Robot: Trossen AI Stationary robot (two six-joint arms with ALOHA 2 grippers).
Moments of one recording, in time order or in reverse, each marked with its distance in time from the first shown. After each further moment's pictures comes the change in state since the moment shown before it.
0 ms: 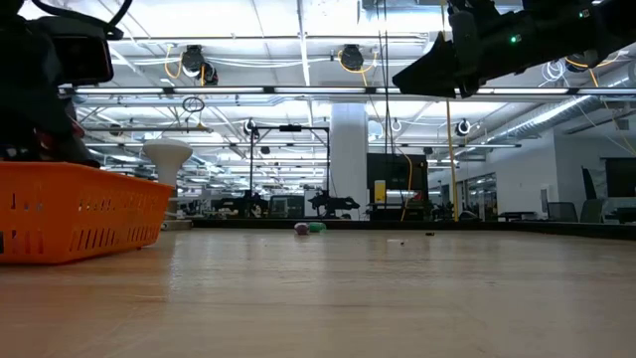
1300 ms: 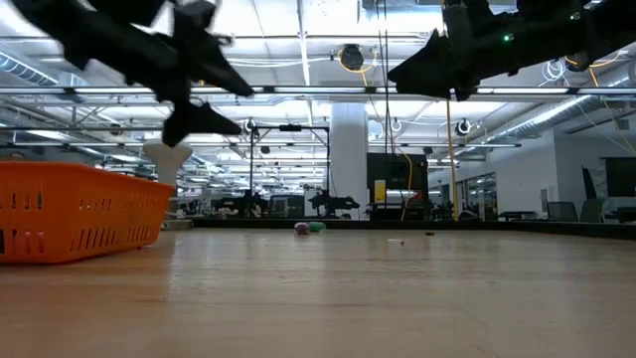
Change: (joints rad) left arm 0.619 0.043 0.124 0.174 0.193 0.348; right arm -0.045 0.004 0.002 0.036 -0.054 0.061
